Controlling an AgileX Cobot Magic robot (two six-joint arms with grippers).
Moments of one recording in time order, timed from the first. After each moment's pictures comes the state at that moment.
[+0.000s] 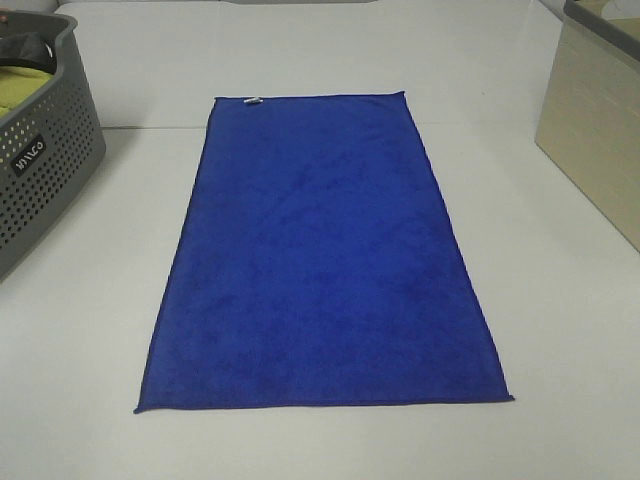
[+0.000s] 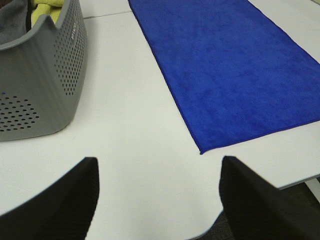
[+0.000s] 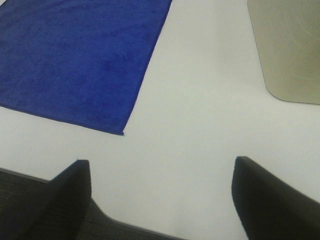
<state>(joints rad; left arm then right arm) 0.00 -0.01 -0.52 -0.25 1.11 0.23 -0.01 0.00 -0.46 0.18 1.12 -0.23</state>
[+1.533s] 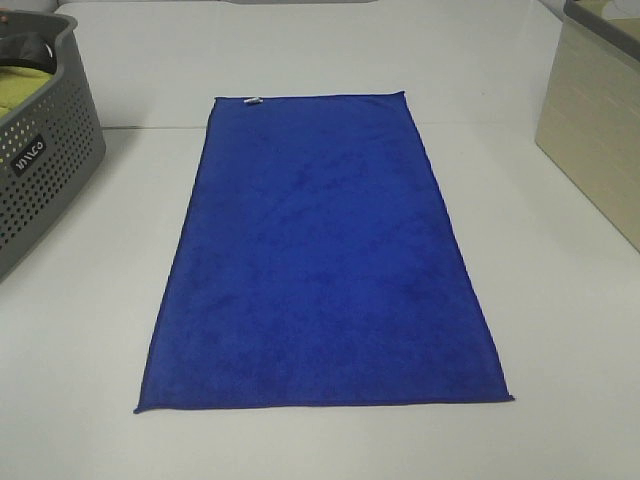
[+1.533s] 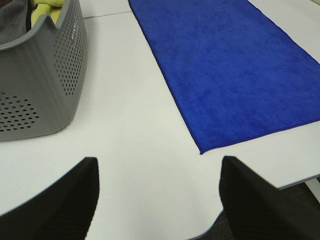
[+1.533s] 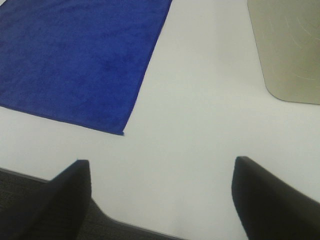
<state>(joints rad) 0.00 -0.01 -0.52 -0.25 1.11 0.23 -0.01 0.00 -0.46 0.18 1.12 -0.23</state>
